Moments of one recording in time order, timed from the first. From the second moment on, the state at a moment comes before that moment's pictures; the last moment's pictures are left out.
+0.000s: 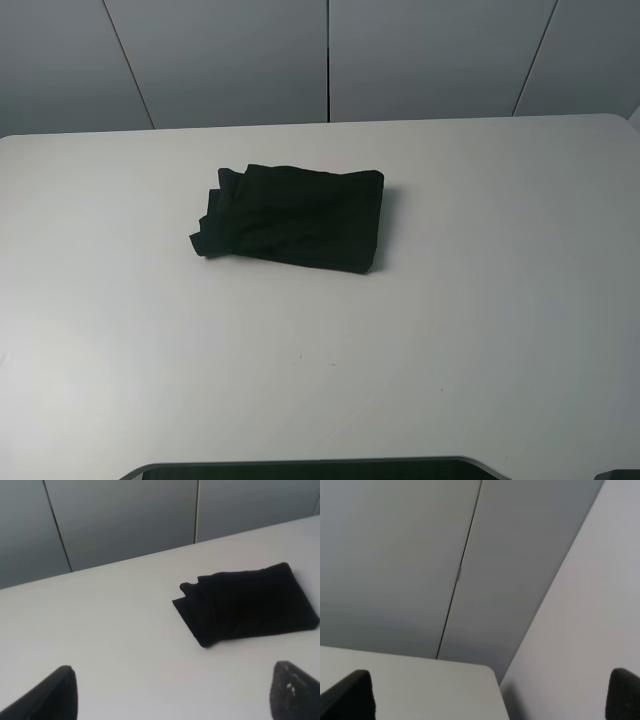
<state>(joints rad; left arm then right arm) -0.41 0.16 -0.91 0.09 1.23 0.00 -0.15 0.06 -1.10 -0.01 1.22 -0.29</state>
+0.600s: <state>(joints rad) -0.41 0.16 -0.56 -0.02 1.17 0.15 -0.15 0.00 -0.73 0.19 1.23 -0.27</state>
